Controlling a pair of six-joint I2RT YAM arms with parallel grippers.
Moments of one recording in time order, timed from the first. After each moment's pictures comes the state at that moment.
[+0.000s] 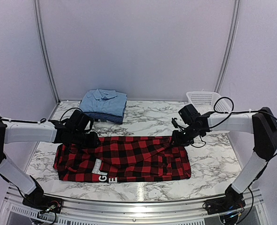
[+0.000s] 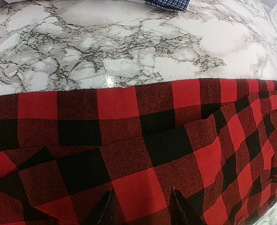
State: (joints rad) left arm -0.63 1.49 0.82 -0.26 -0.03 -0.57; right arm 0.53 1.65 1.03 -0.48 -0.17 0.37
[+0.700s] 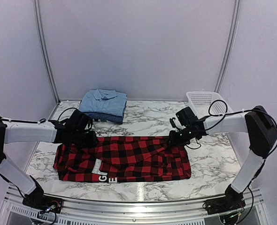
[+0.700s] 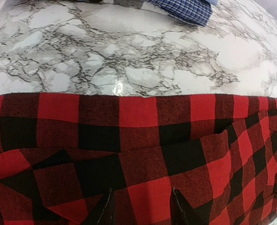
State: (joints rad) left arm -0.63 1.49 0.82 -0.26 -0.10 -0.63; right arm 0.54 1.71 0.98 -0.29 -0.12 0.42
